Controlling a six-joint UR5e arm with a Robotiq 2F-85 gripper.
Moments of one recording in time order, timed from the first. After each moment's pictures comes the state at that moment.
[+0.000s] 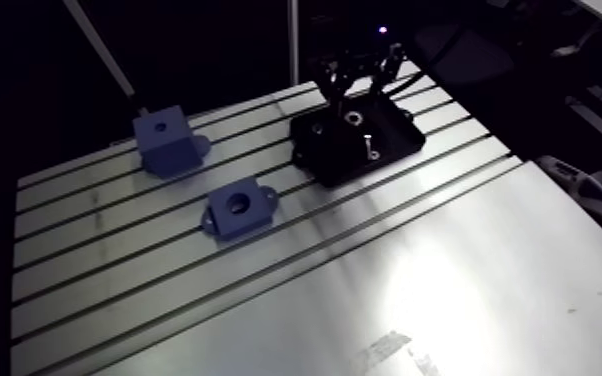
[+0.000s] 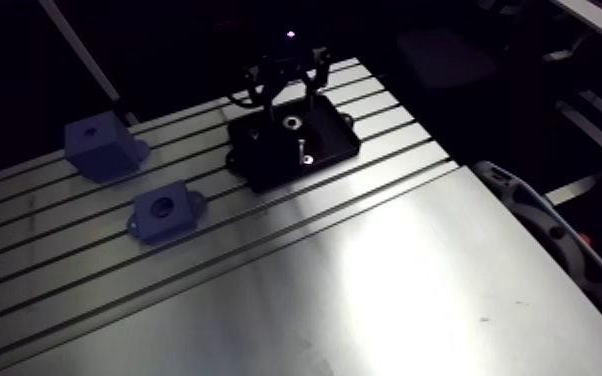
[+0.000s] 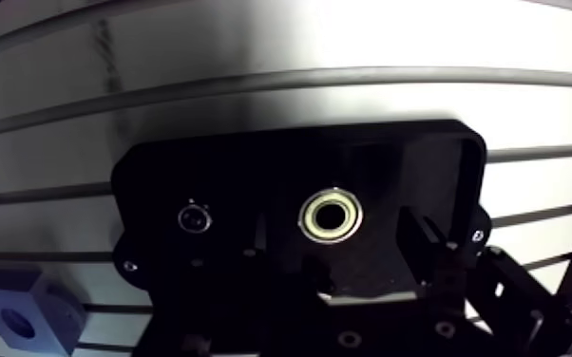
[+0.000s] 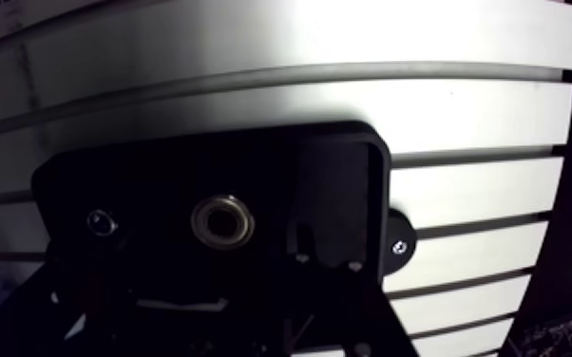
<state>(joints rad) -0.47 -1.01 1.64 -2.13 -1.61 -1.96</state>
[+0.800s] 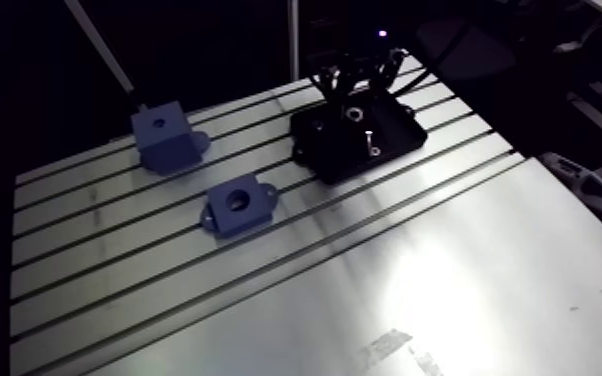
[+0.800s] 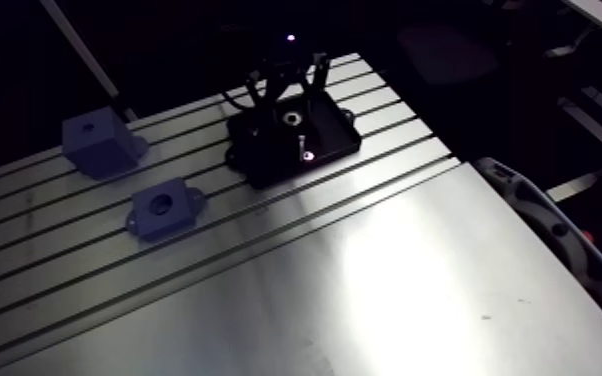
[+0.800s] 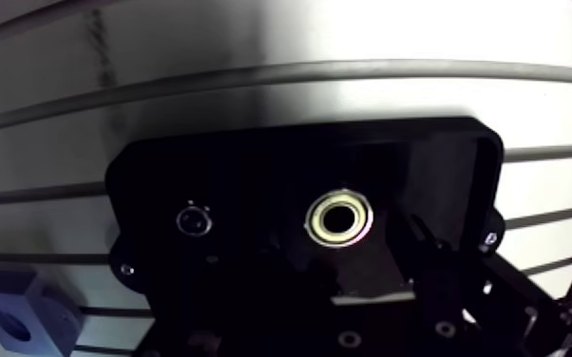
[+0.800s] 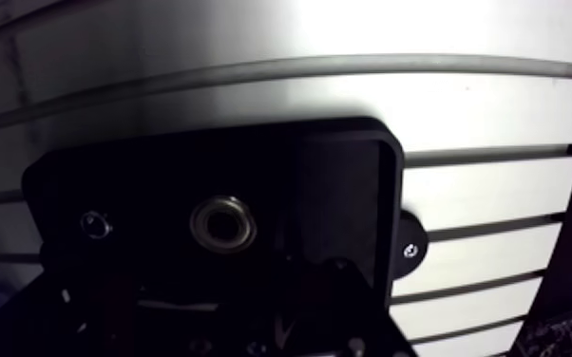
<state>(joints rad) -0.47 -0.99 1.65 -2.14 -1.61 -1.96</state>
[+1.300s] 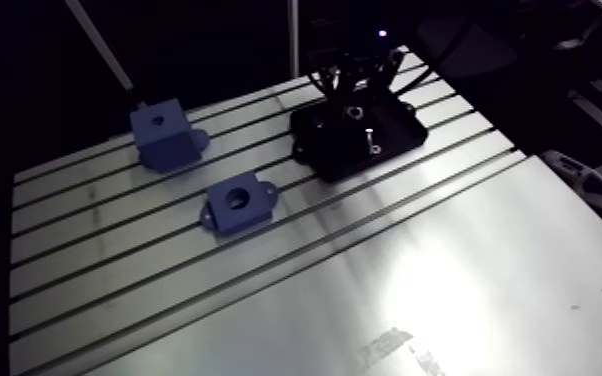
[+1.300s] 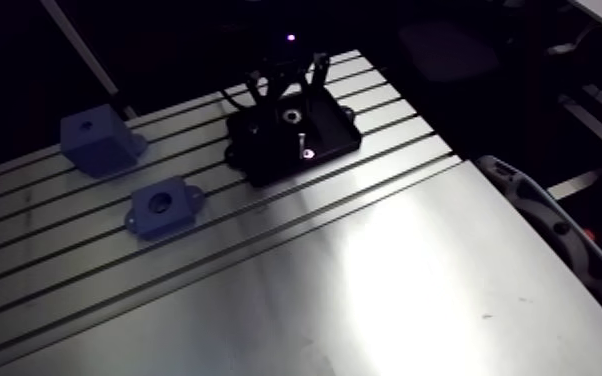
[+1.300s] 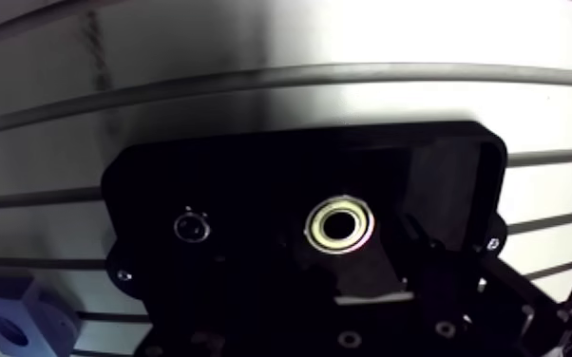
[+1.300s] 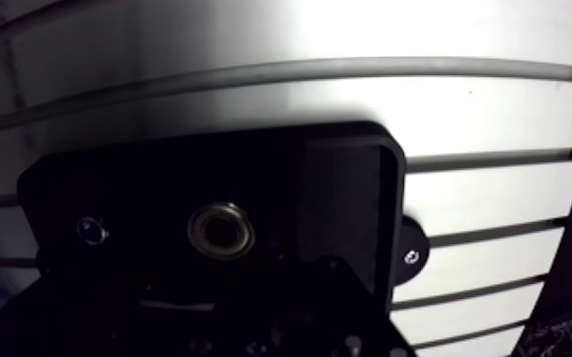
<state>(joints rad) -0.47 -0.99 1.65 -2.15 -1.61 -1.96</state>
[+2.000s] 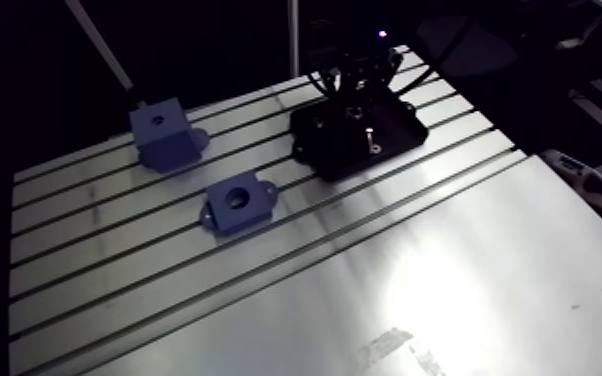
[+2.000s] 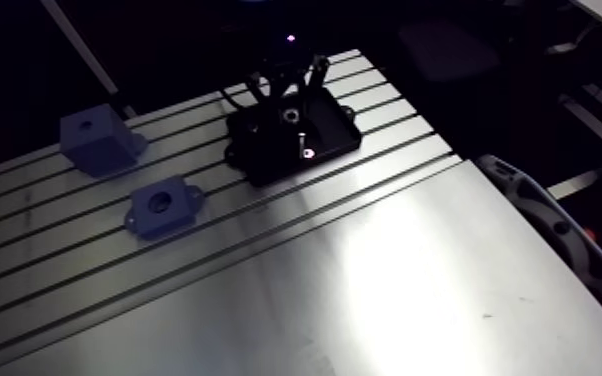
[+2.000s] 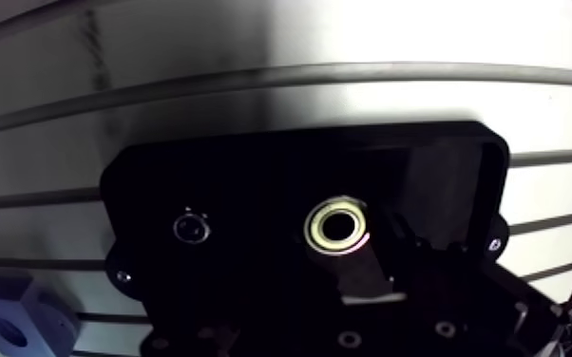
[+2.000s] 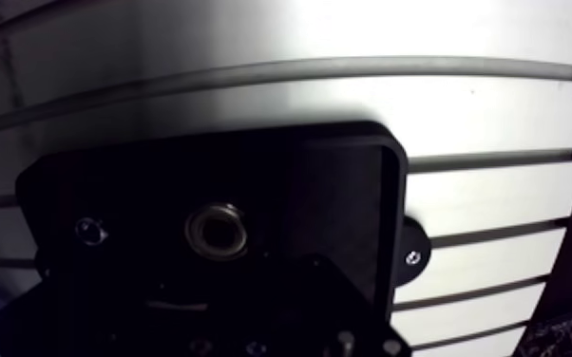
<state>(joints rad) -0.47 -0.99 1.66 -2.15 -1.61 -1.96</state>
